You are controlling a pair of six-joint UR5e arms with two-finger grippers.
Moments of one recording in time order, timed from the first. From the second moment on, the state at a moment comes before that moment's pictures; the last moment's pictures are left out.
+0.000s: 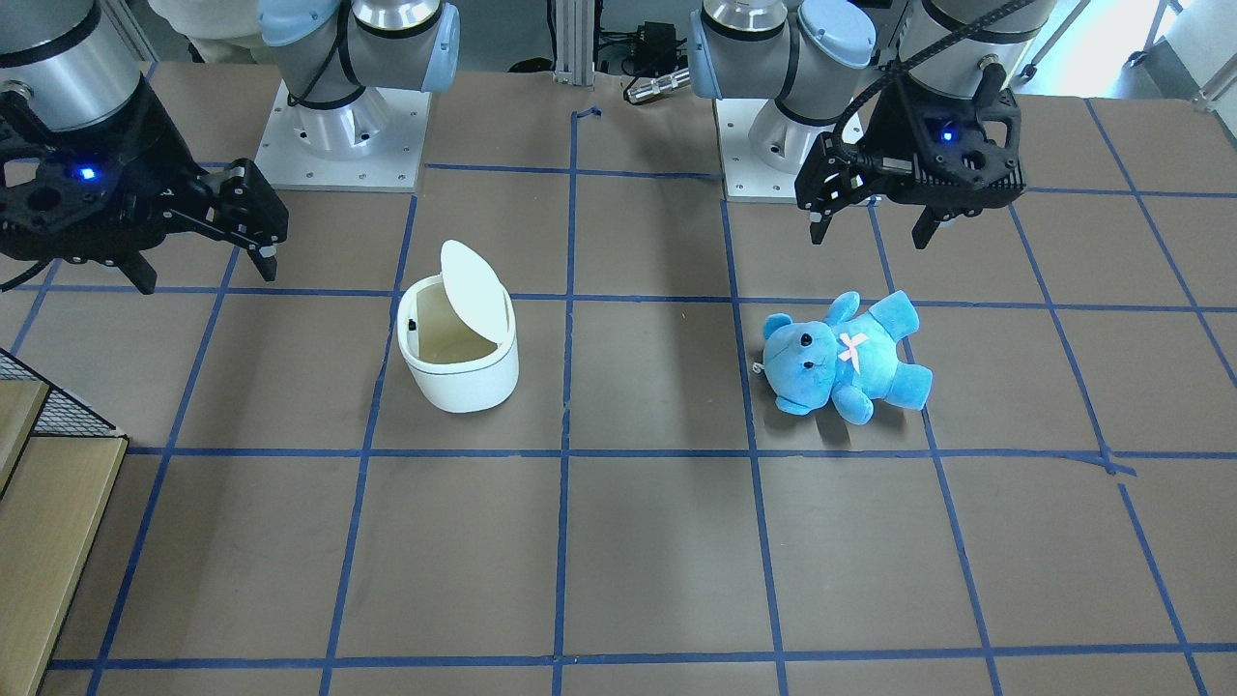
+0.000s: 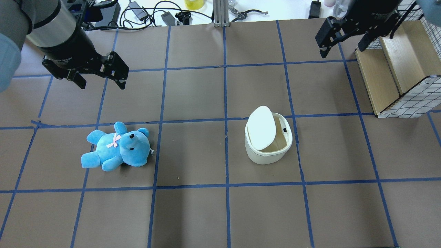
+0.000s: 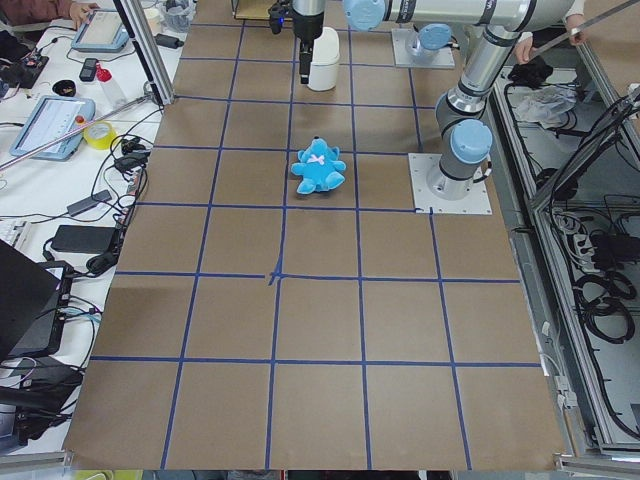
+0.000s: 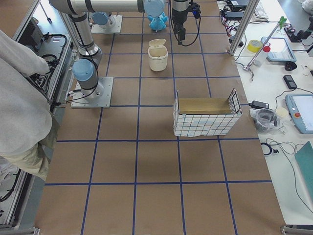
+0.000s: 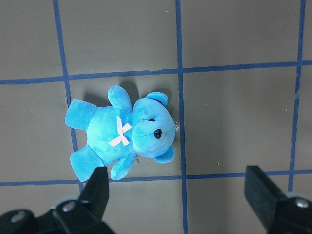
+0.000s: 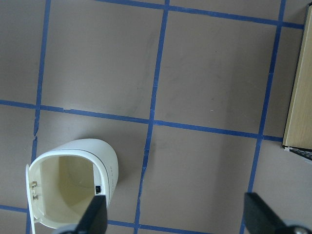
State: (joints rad) left arm -1.53 -1.51 -1.60 -1.55 1.60 0.08; right arm 1.49 -1.51 1.45 -1.57 -1.55 -0.21
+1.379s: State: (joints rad) left arm -1.53 -1.51 -1.60 -1.55 1.60 0.08; right arm 1.54 -1.50 1.47 -1.57 -1.56 -0.22
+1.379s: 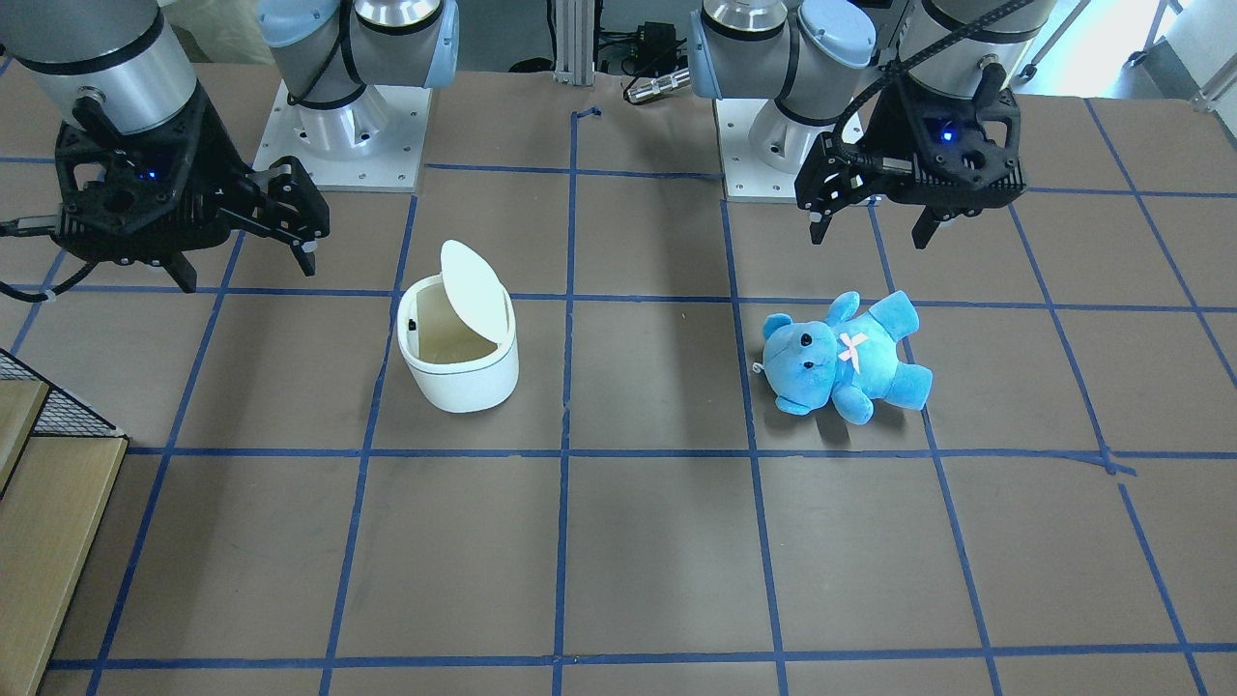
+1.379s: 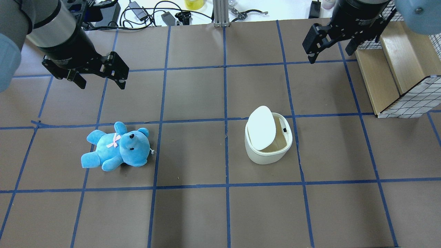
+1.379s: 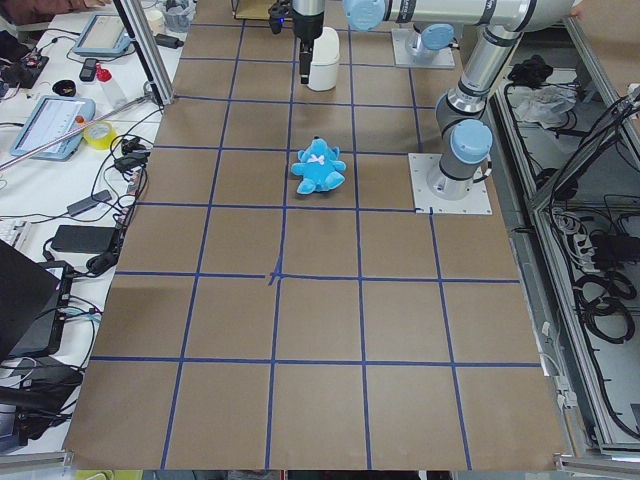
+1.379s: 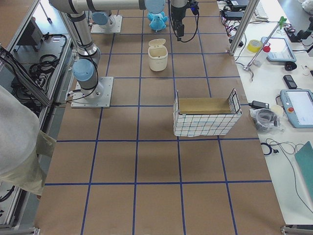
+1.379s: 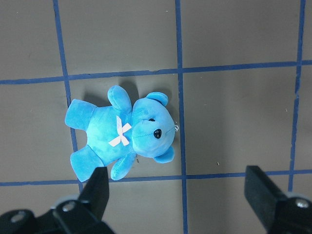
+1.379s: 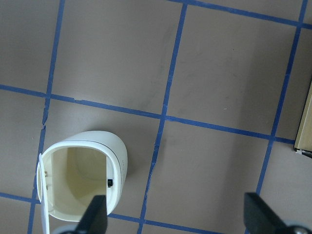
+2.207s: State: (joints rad) left arm -1.53 -1.51 -1.60 -1.55 1.60 0.08; right arm 1.54 -1.50 1.46 -1.55 -1.55 -0.09
